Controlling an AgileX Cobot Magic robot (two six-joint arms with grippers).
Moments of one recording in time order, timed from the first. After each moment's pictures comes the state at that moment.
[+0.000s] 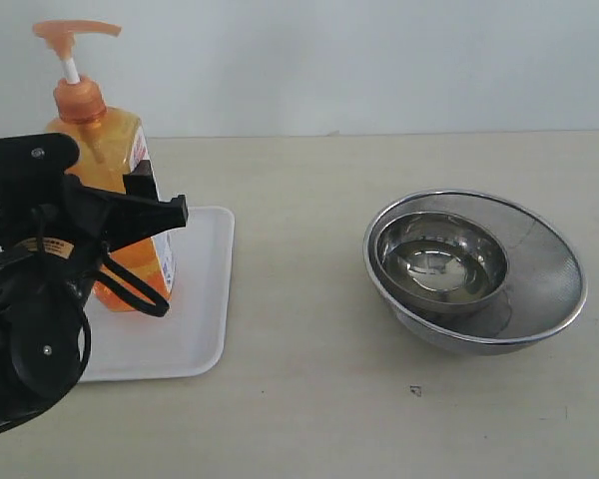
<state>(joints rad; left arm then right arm) -0.72 1.74 -0.55 -0.93 -1.13 0.32 0.06 0.01 0.00 -0.07 0.35 0.18</state>
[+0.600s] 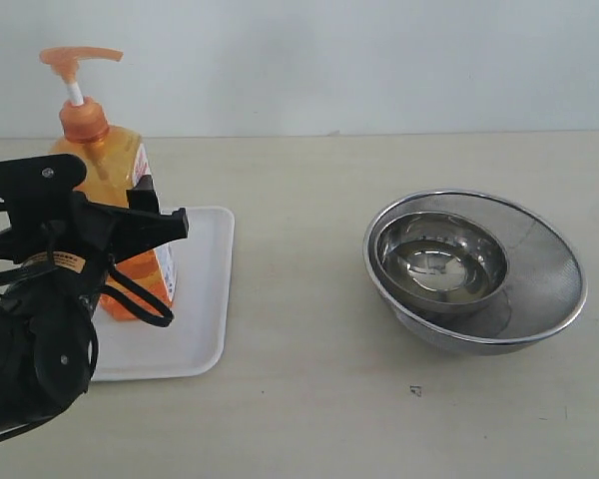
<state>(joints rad) -0.69 1.83 -0.55 -0.89 -1.16 0.24 0.06 0.01 0.00 -0.07 0.35 0.18</state>
